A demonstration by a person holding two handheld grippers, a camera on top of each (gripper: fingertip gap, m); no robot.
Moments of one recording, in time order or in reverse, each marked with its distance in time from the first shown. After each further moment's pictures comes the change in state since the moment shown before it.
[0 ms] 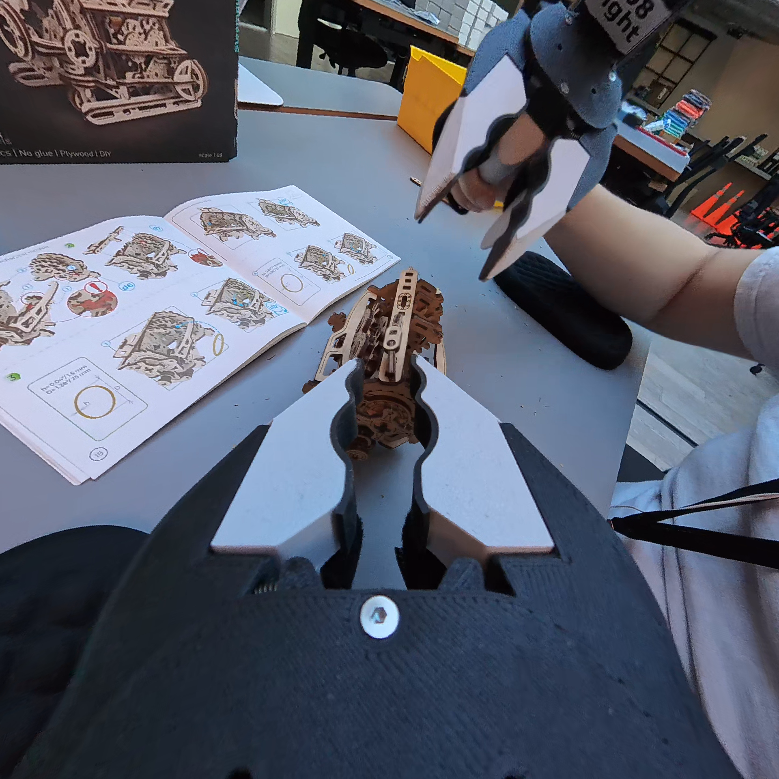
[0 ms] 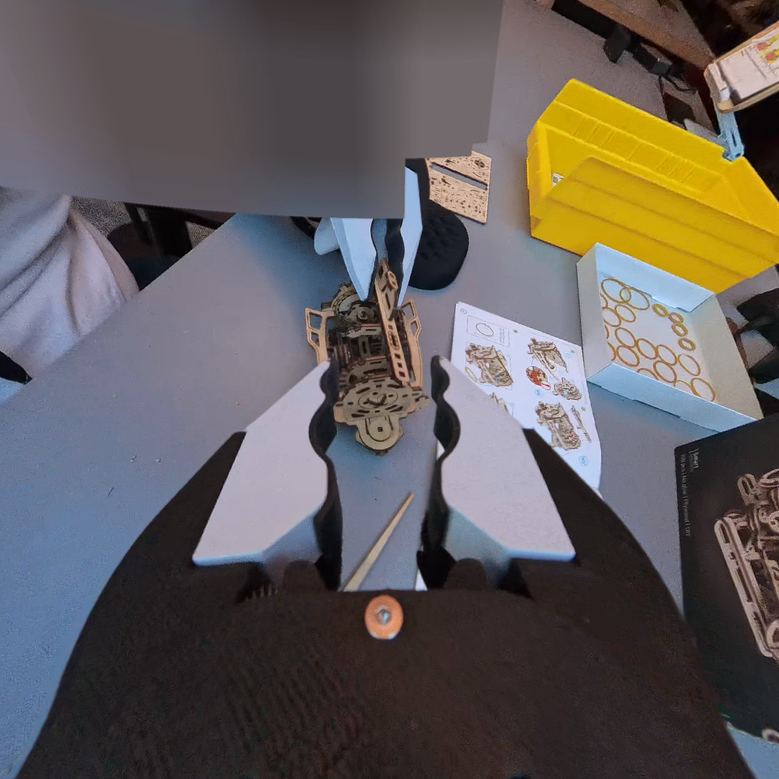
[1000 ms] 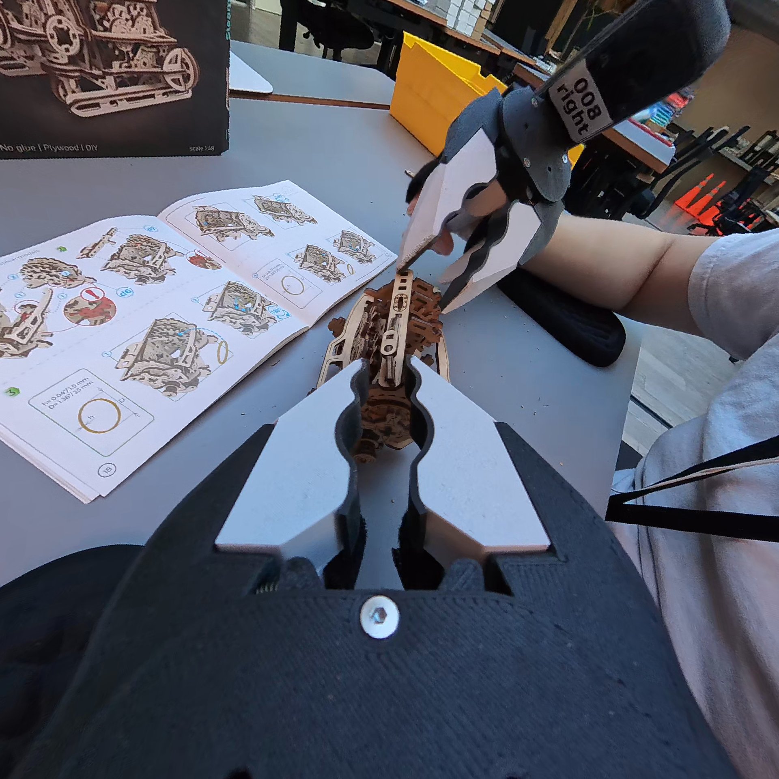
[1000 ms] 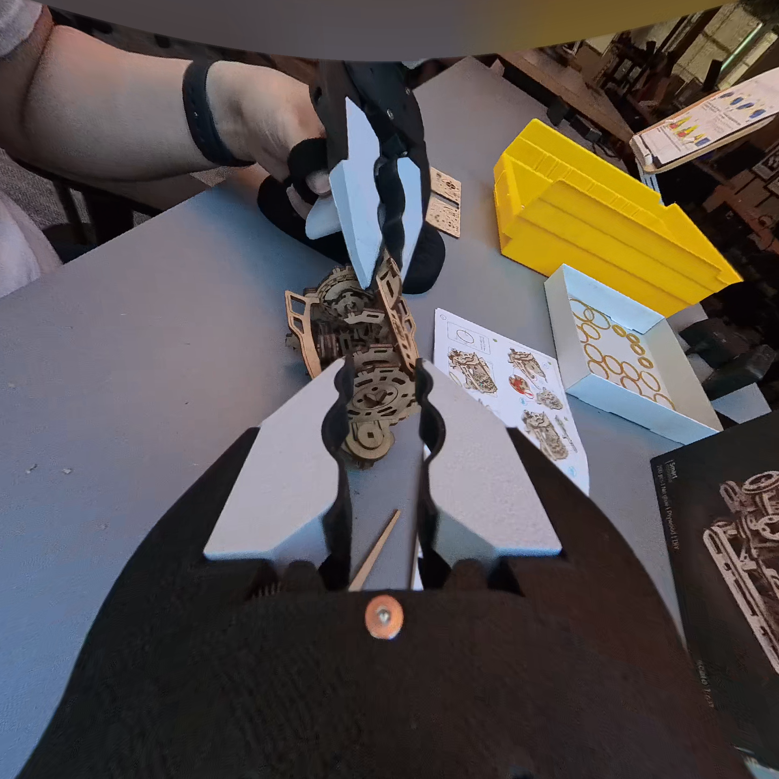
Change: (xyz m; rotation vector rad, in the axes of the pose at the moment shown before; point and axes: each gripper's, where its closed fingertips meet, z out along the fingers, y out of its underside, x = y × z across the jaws) left arm -0.006 -0.004 0.003 -0.026 0.029 -0.006; right arm 0.005 0.018 0.019 0.084 0.100 -0.085
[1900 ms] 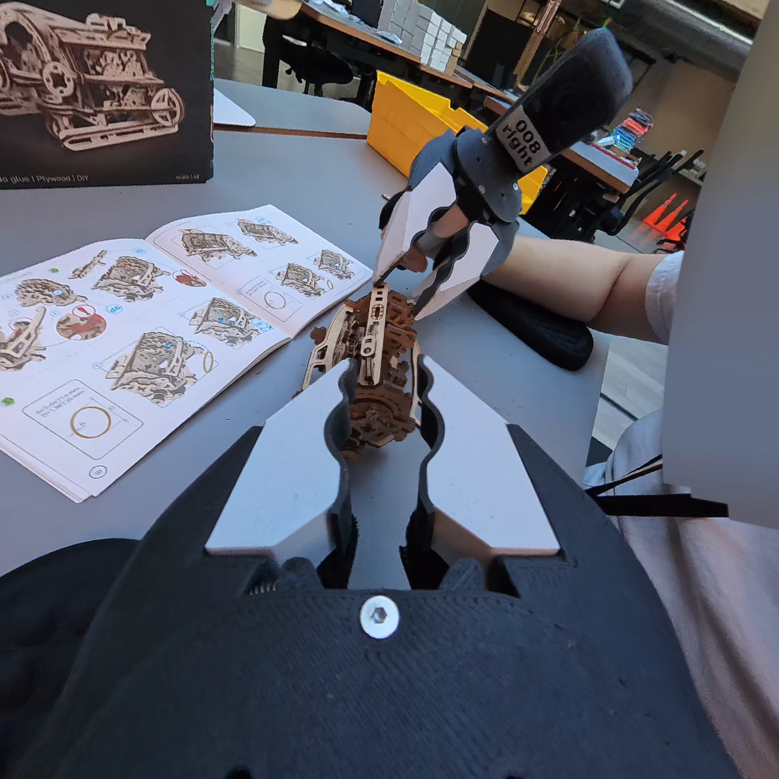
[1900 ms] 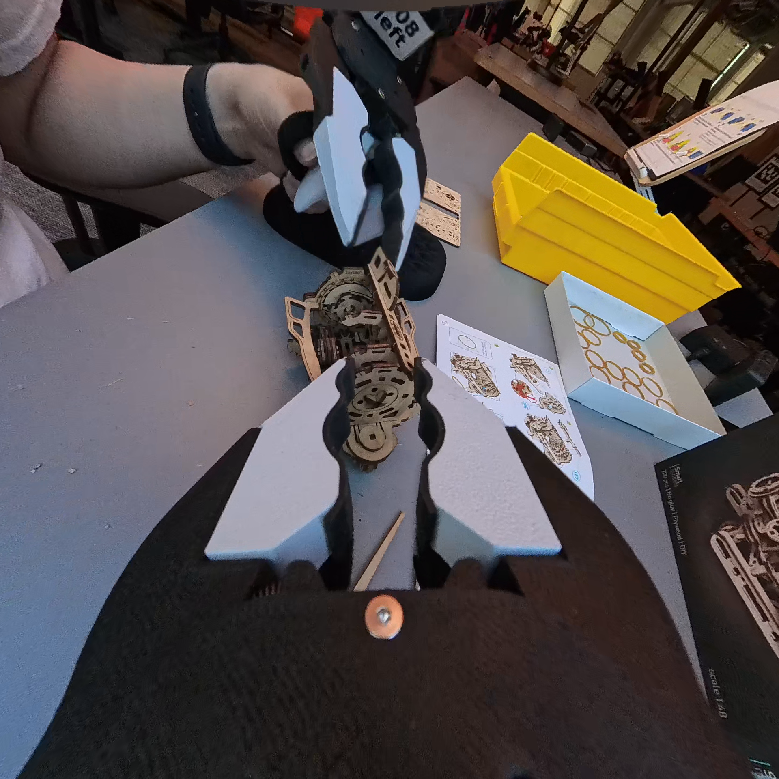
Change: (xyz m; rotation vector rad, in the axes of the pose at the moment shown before) left arm 0.015 -0.008 -0.016 0.054 0.041 0.026; right arm -0.002 0.000 -0.001 0.035 0.000 0.006
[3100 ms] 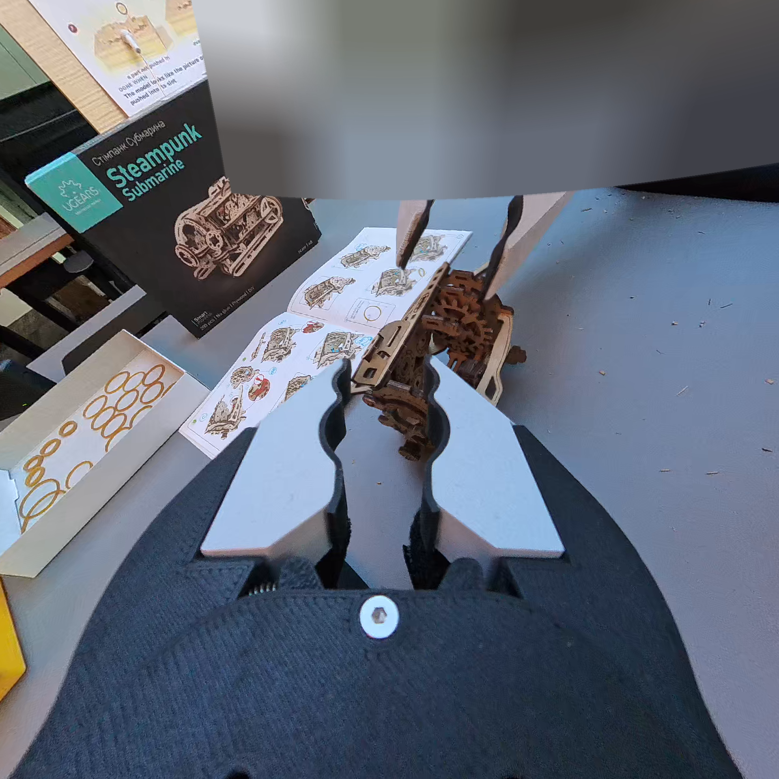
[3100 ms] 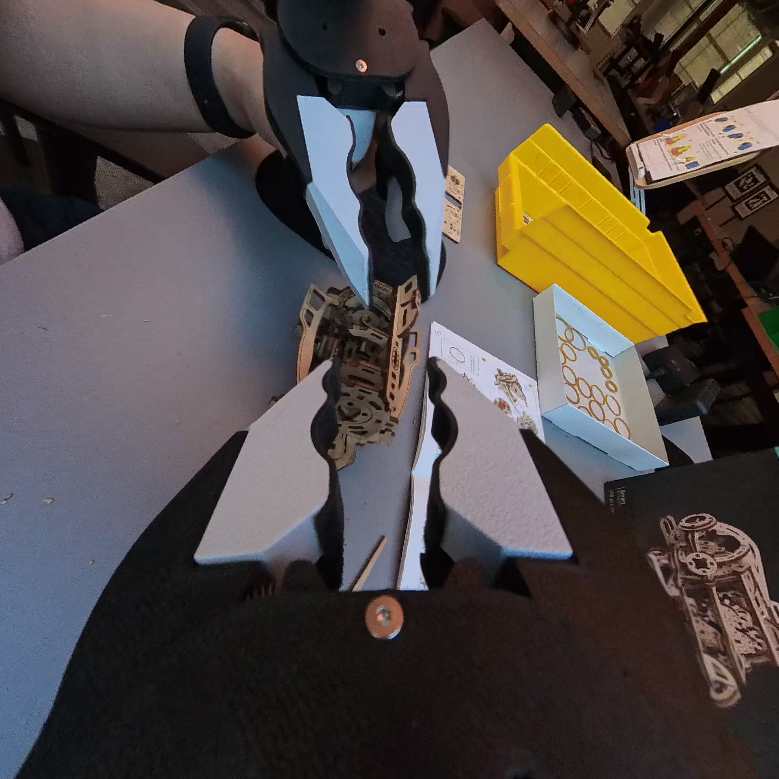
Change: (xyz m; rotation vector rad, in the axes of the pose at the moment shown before) left arm -0.017 0.004 -0.001 -0.063 -0.344 0.602; right arm -0.006 -0.017 0.017 -0.129 0.028 -0.147
